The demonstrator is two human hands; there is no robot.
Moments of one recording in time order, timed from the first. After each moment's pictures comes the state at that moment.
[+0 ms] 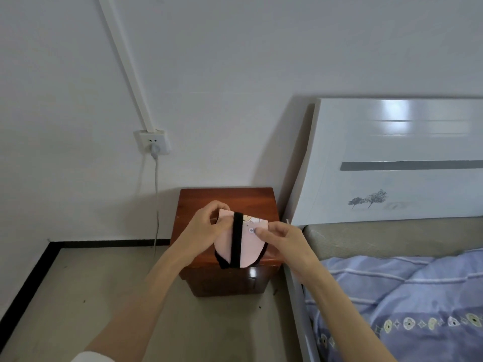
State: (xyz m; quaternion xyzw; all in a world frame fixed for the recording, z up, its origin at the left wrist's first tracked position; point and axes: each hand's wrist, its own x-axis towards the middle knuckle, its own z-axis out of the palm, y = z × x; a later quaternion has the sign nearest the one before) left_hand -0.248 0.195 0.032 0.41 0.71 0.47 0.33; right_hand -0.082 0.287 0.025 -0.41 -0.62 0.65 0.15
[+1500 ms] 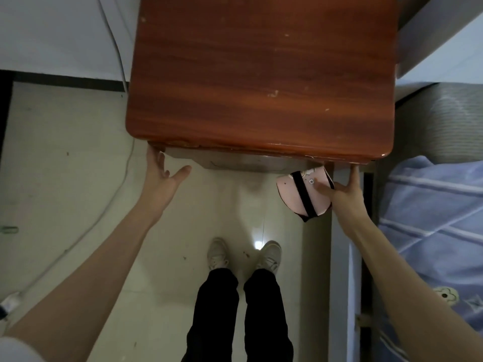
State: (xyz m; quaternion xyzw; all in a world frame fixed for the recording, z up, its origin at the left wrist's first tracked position) left_hand -0.333 0.140 -0.386 0.08 0.79 0.50 0.35; right_hand -0.081 0.346 -0.384 -0.62 -0.54 0.57 0.05
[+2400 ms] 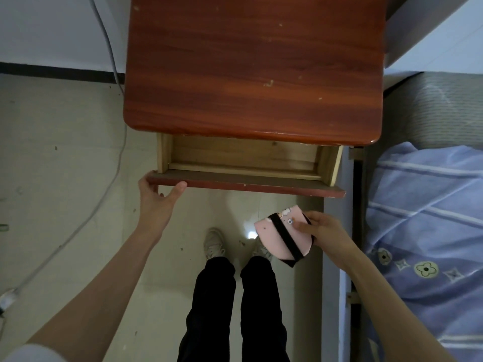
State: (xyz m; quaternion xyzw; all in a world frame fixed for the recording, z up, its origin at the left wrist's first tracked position) left_hand -0.298 0.090 -0.401 -0.02 0.80 0.49 0.35; right_hand -0.044 0.278 -0.354 -0.59 -0.47 0.64 -0.14
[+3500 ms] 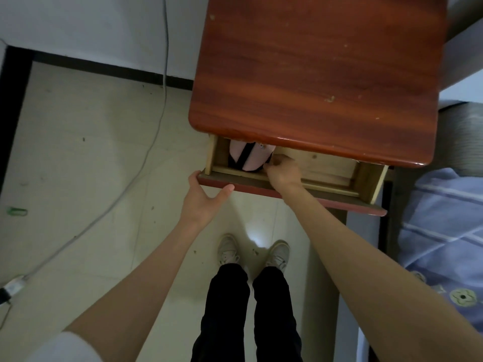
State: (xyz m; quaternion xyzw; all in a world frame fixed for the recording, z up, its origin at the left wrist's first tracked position) left_hand -0.312 0.086 -0.396 0.04 0.85 0.35 0.39; right_hand -0.251 0.251 -0.381 -0.57 -0.68 0.46 -0.11
